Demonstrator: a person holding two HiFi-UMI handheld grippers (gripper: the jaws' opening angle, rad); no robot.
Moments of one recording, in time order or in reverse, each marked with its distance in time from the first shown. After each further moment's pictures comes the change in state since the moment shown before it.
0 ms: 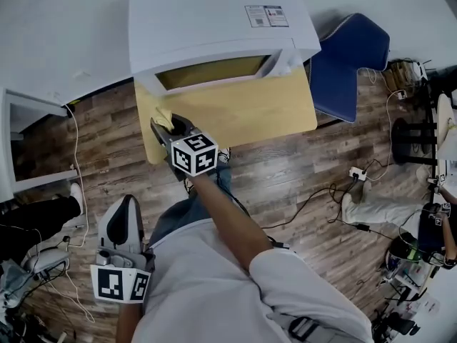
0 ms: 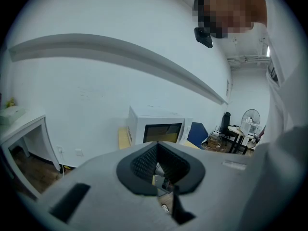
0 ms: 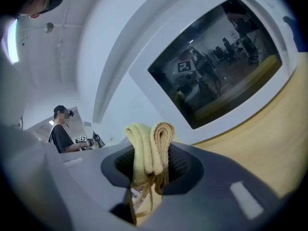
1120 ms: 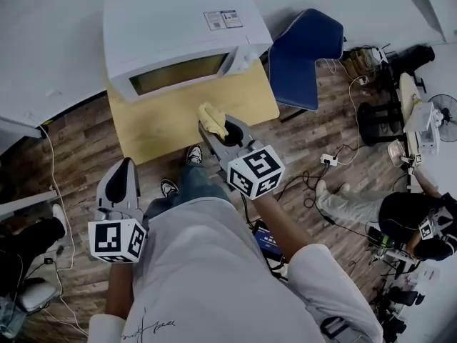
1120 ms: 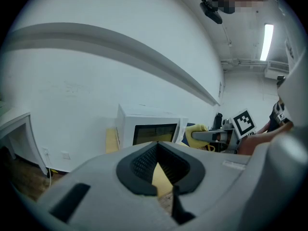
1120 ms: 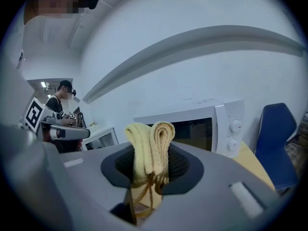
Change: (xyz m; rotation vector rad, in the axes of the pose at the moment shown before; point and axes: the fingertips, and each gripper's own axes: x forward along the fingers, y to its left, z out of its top) left arm 0.060 -0.011 0.004 0.018 -0.017 -0.107; right arm -0.211 0.013 0.128 -0.362 -0.009 -0.245
